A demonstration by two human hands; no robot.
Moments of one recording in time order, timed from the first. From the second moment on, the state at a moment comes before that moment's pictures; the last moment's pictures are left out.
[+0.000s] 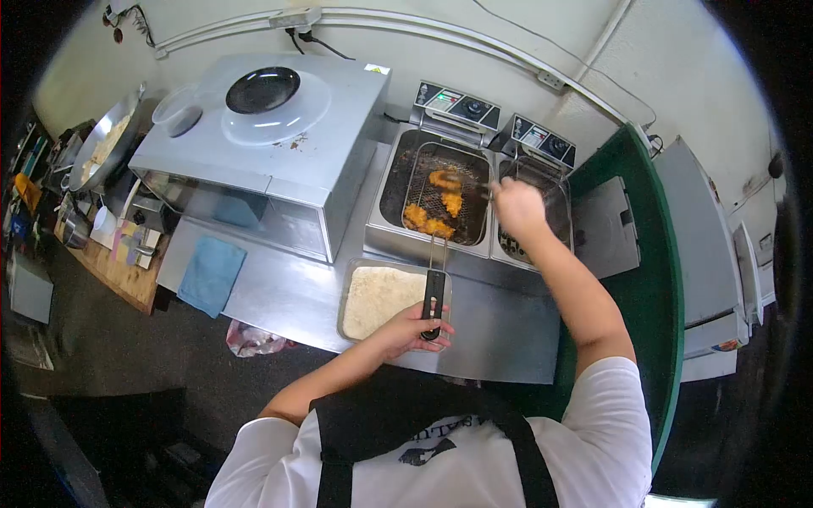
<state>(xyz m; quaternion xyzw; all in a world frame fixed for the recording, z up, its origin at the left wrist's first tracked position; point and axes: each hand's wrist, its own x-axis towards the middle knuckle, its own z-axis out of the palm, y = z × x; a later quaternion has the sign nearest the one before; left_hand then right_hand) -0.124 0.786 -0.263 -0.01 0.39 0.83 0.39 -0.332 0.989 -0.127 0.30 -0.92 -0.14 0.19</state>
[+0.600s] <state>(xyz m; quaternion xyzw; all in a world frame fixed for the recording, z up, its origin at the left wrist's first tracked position) -0.121 0.783 -0.265 -0.01 0.41 0.83 0.39 -0.326 0.984 -0.118 0.49 -0.84 -0.19 0.09</state>
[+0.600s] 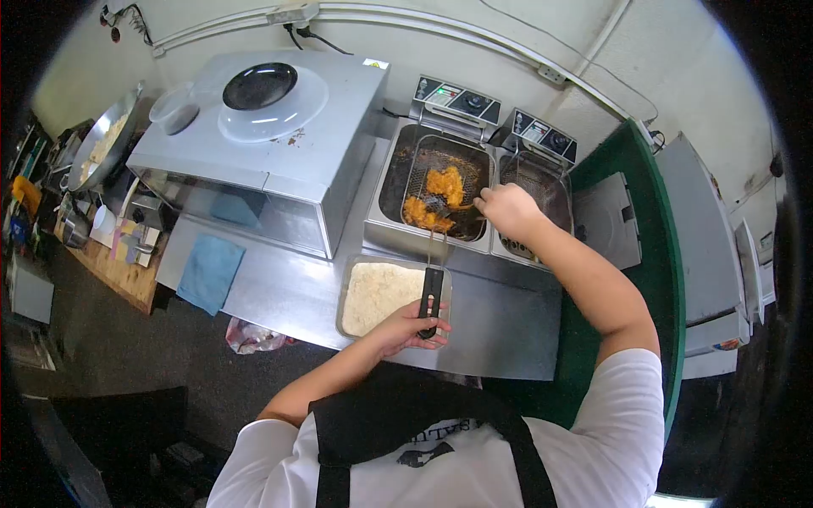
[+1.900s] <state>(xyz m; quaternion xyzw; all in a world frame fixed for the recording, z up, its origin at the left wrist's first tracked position) -0.122 0.787 -0.256 -0.03 0.40 0.84 0.38 -0.306 0.945 -0.162 0.40 -0.90 -0.12 0.11</state>
